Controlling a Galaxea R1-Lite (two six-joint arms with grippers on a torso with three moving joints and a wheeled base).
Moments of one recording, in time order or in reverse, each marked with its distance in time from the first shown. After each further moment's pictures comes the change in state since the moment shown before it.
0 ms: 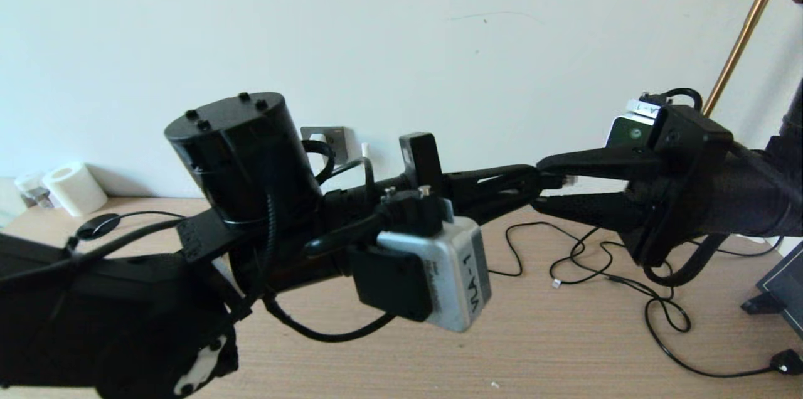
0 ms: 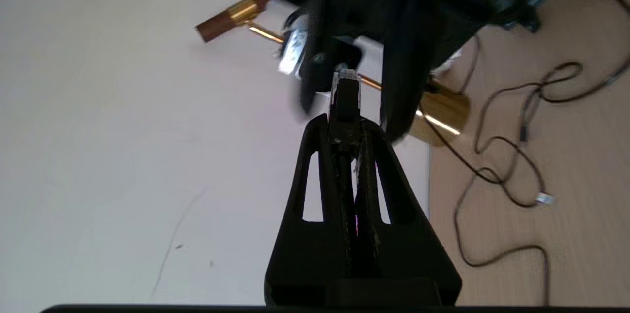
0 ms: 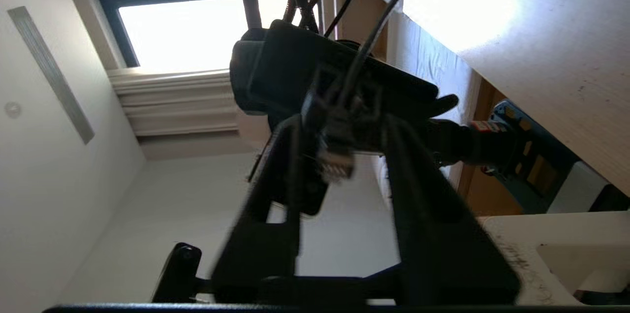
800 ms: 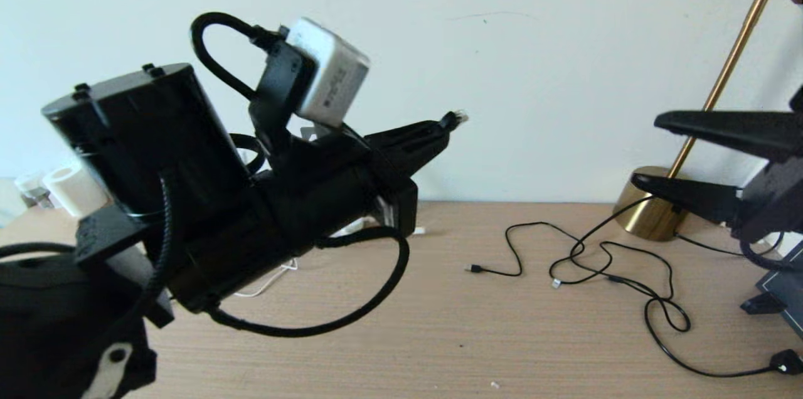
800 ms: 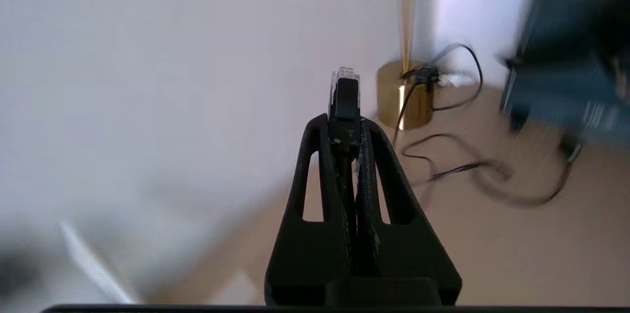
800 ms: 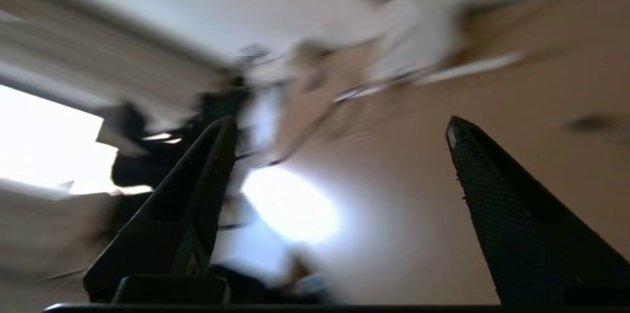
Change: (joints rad) left arm 0.040 -0.137 0.053 0.091 0.452 -1.000; right arm -0.207 -0.264 0.180 0.042 -0.390 -0.581
